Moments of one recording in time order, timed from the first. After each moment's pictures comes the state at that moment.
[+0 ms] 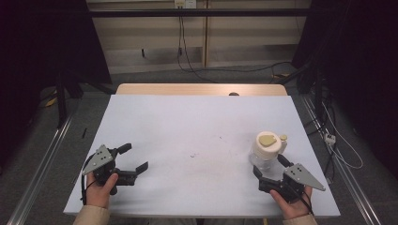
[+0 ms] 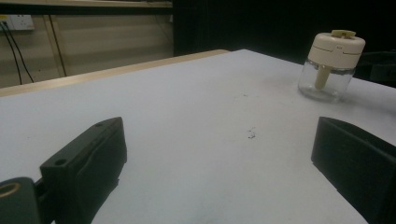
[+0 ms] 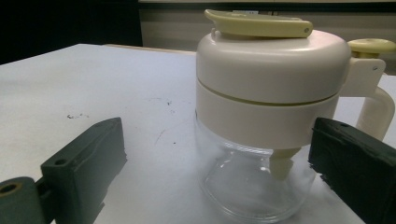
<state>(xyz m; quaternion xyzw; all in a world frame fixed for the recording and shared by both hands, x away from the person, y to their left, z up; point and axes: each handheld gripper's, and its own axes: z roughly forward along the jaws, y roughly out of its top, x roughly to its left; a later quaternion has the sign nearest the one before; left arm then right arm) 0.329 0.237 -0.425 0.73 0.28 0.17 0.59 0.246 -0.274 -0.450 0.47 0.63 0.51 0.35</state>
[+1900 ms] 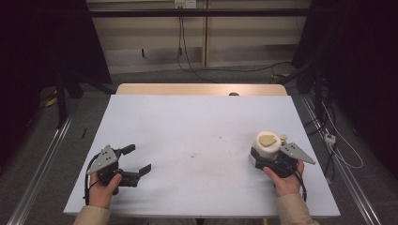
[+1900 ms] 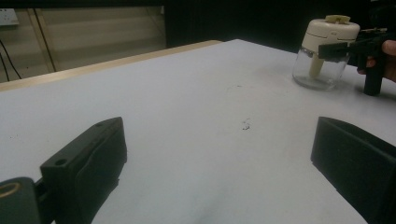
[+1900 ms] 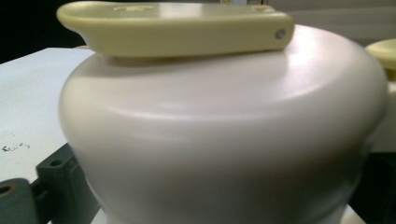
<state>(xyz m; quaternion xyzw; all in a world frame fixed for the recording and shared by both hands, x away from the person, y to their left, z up) 0.331 0.231 -0.428 0.75 0.27 0.17 0.58 0.310 -0.283 -0.457 0.51 0.62 0.50 0.33</state>
